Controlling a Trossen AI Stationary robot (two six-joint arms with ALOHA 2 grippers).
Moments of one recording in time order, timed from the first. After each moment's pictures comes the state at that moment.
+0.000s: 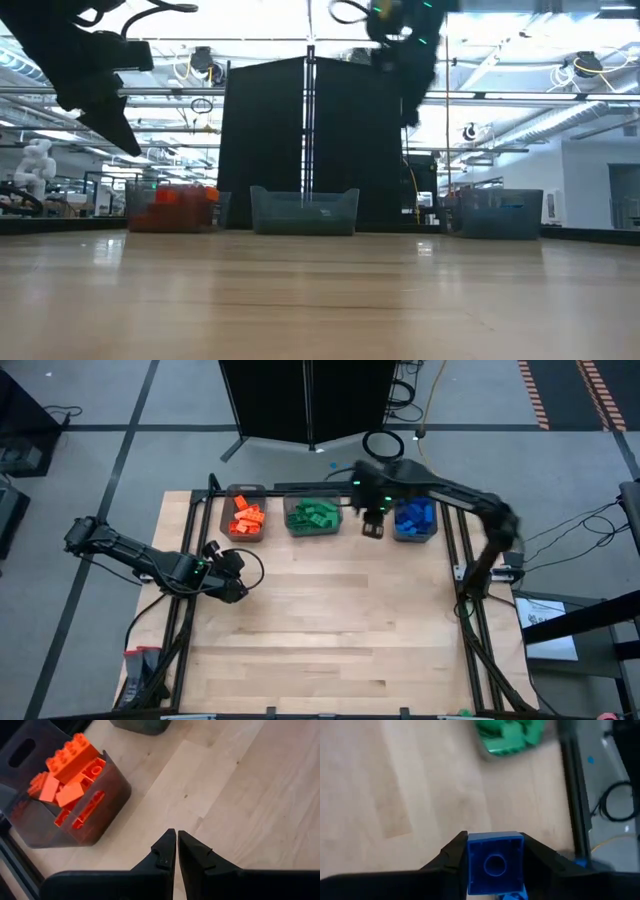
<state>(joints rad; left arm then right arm) -0.31 0.98 0.63 -0.93 -0.64 -0.73 -0.43 1.78 1.79 -1.31 0.05 -0.25</state>
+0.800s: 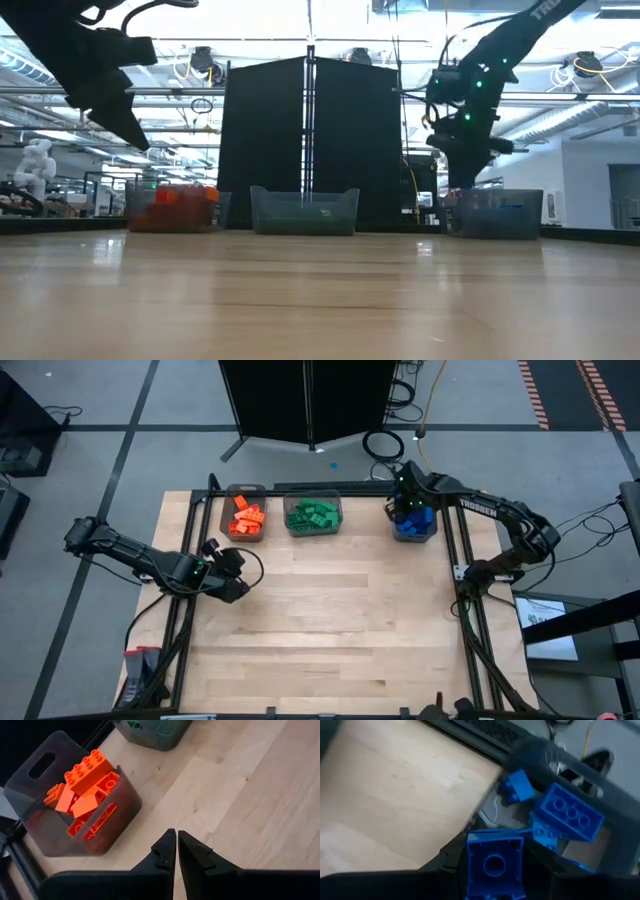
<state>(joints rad) -0.31 0.98 0.63 -0.91 -0.72 -0.73 -0.80 1.45 1.00 -0.67 0.19 0.23</state>
